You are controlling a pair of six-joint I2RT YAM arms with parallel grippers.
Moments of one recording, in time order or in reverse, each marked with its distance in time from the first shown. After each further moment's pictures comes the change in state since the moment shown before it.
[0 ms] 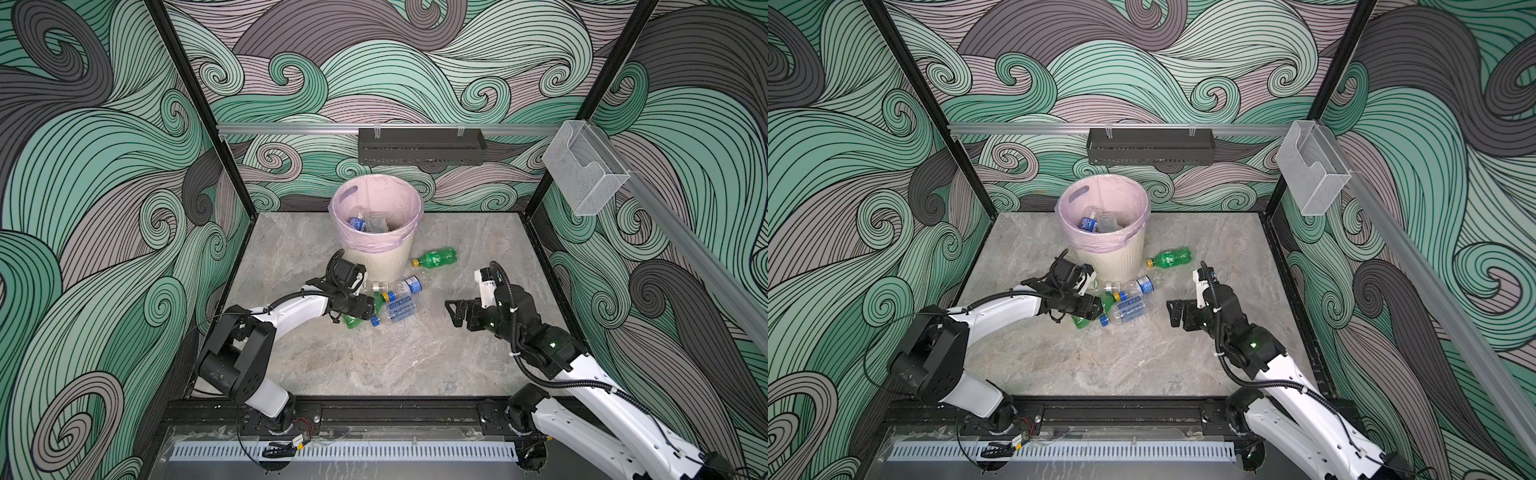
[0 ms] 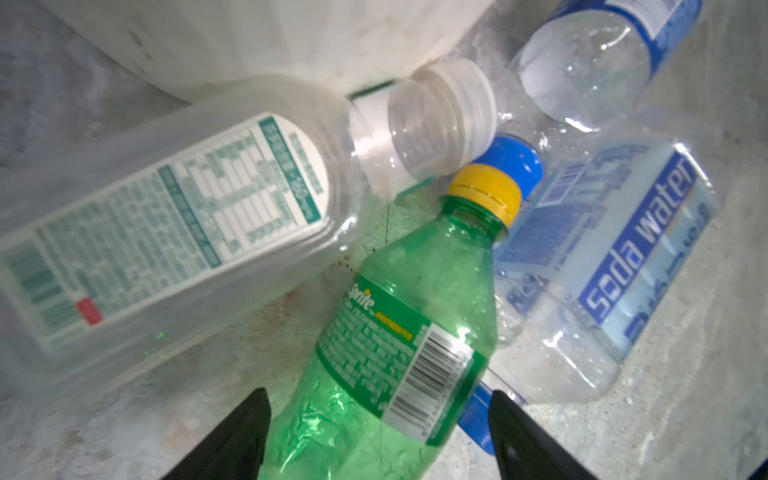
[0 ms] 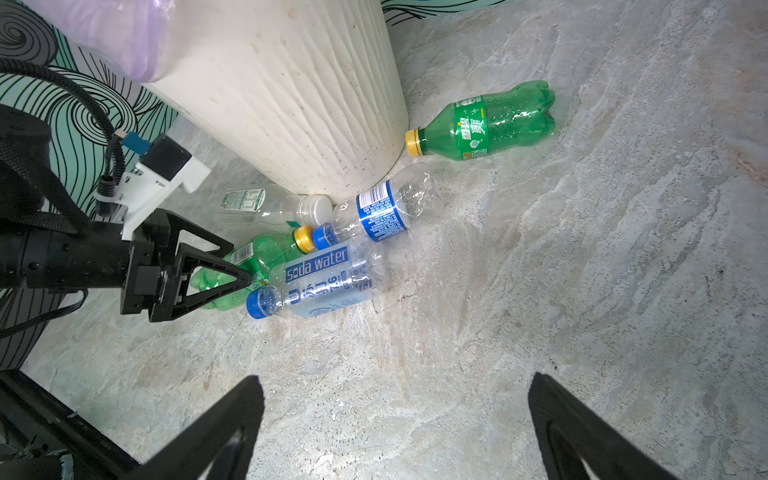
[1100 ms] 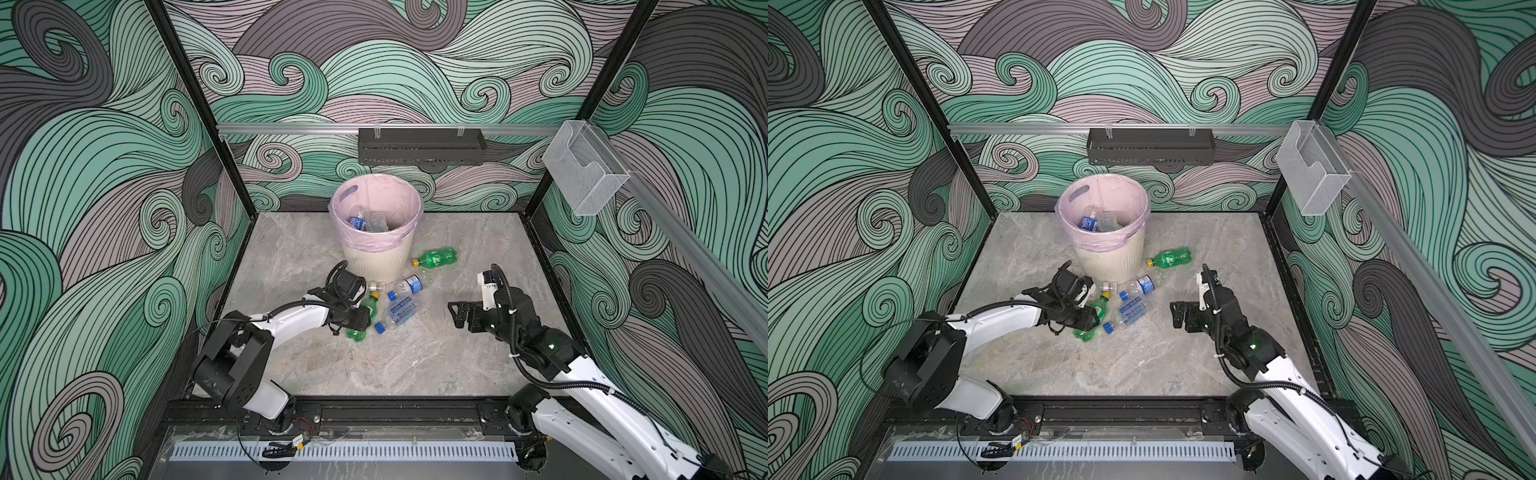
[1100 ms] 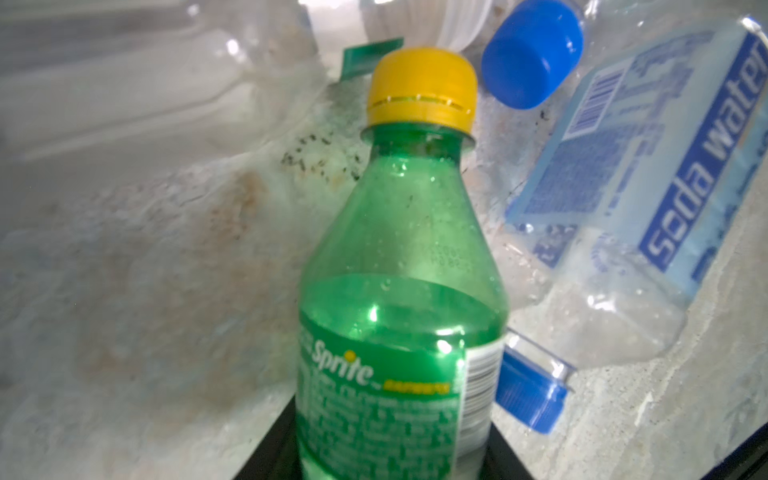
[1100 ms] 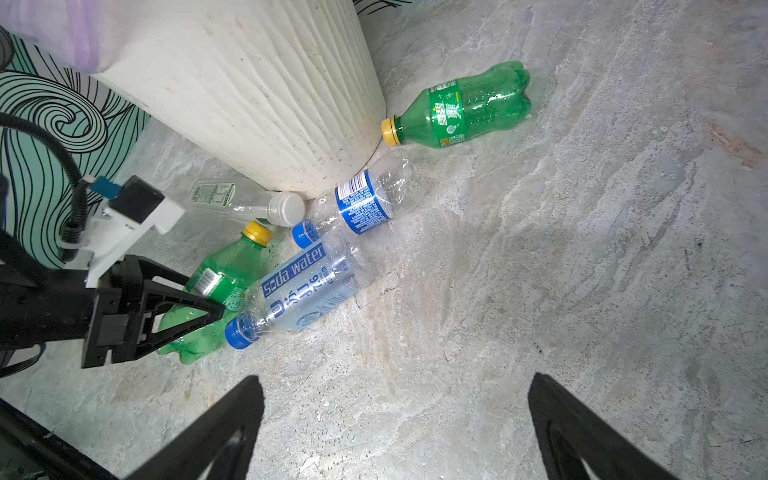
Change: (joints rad) left arm -0.055 -0.072 -0.090 -0.033 -0.037 -0.106; right arm -0.016 -0.008 -0.032 -0.005 0.019 0.024
